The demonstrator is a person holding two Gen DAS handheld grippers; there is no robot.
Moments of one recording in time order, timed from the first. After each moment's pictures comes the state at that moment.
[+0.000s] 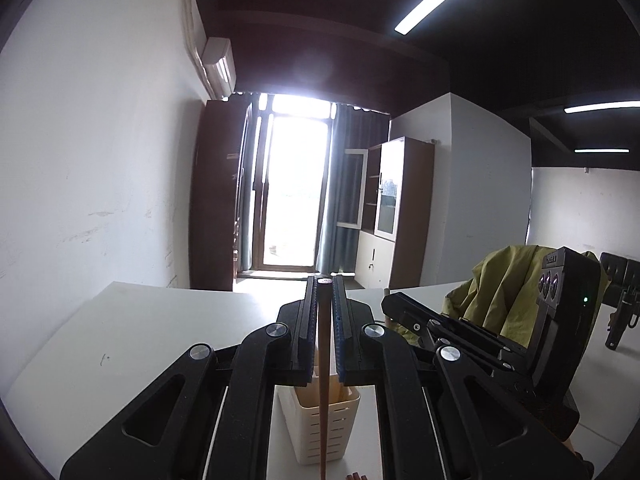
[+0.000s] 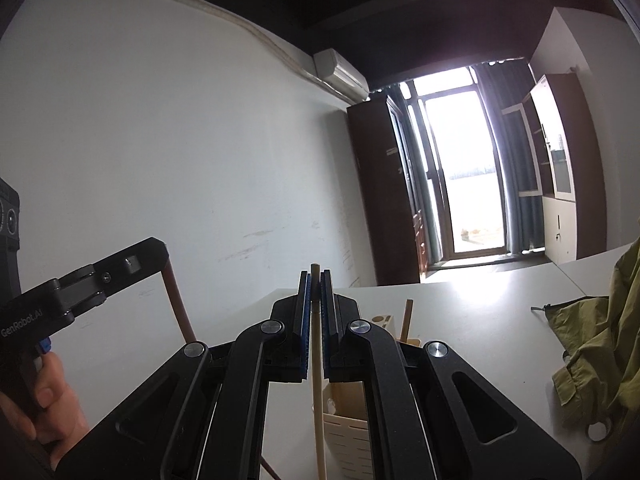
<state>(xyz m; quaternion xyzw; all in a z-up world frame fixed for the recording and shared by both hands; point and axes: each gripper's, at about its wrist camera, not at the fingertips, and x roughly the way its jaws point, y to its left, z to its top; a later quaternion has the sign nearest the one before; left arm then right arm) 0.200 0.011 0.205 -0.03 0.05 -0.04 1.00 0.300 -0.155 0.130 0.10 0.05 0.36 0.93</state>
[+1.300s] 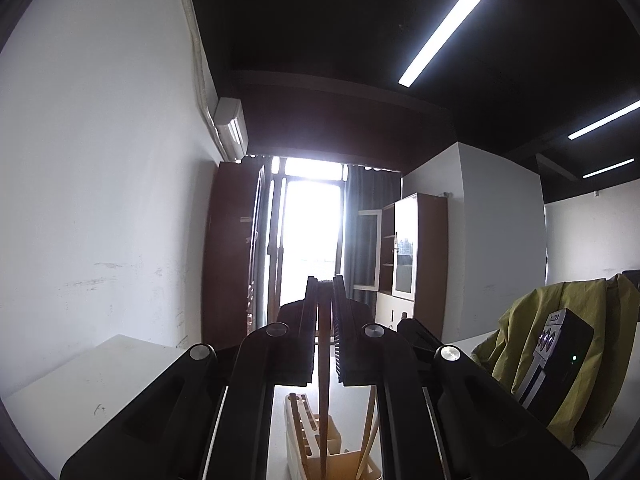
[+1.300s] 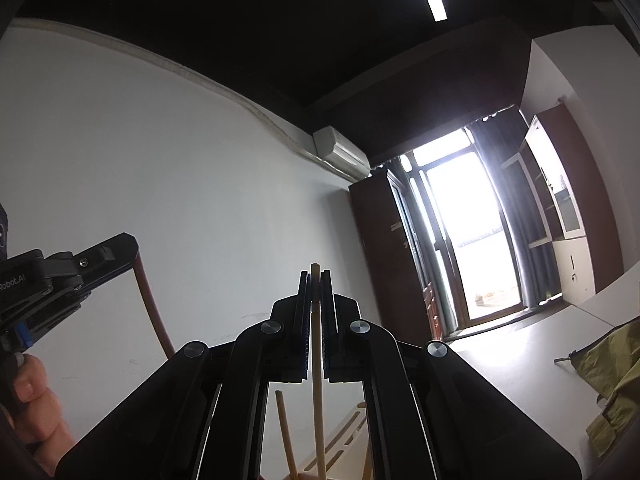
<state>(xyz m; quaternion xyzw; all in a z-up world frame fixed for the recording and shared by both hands) 0.232 0.004 0.199 -0.02 -0.06 -0.01 1.00 0.358 -0.163 0.102 0.18 -0.09 0.36 0.91</state>
